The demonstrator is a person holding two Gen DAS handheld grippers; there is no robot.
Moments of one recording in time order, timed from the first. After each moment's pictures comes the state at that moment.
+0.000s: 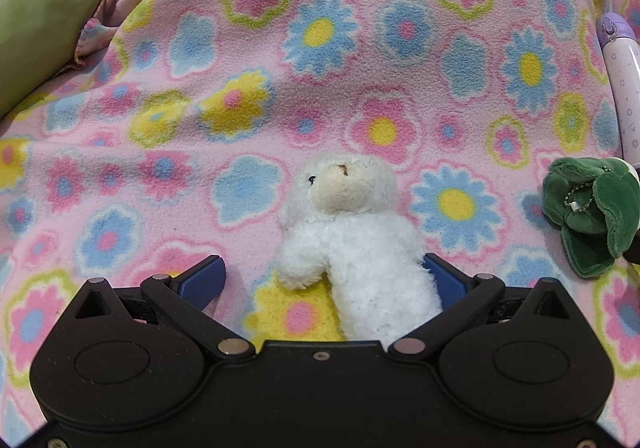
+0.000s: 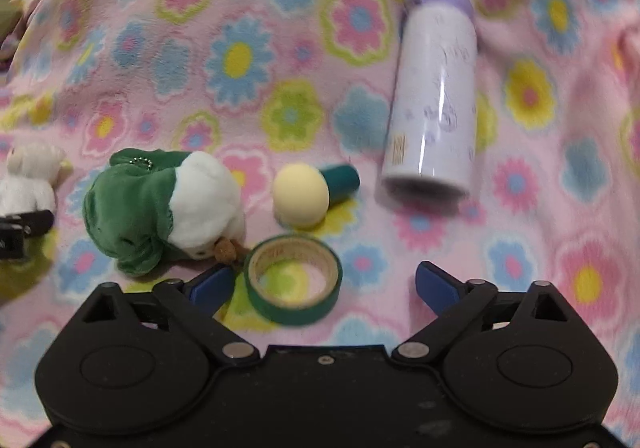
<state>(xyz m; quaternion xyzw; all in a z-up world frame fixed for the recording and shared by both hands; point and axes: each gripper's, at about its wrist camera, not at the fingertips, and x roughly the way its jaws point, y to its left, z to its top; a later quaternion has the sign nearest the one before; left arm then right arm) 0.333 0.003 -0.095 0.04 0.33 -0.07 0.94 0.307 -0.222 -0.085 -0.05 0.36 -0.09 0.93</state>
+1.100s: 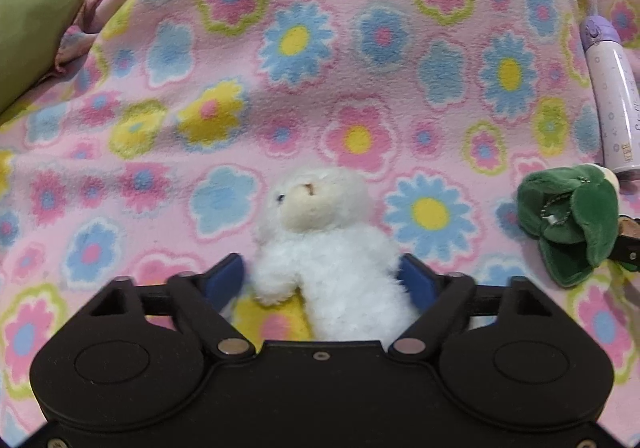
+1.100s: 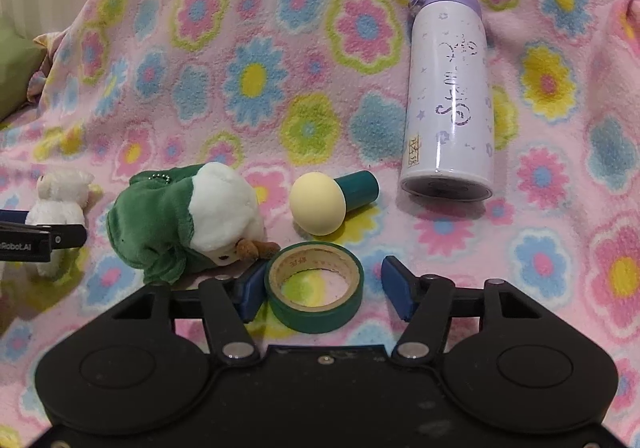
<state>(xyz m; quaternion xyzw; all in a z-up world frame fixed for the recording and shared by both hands) 0.335 -0.006 -0.088 0.03 0.34 -0.09 0.94 0.296 -0.241 -0.085 0.02 0.33 -0.04 0.94</state>
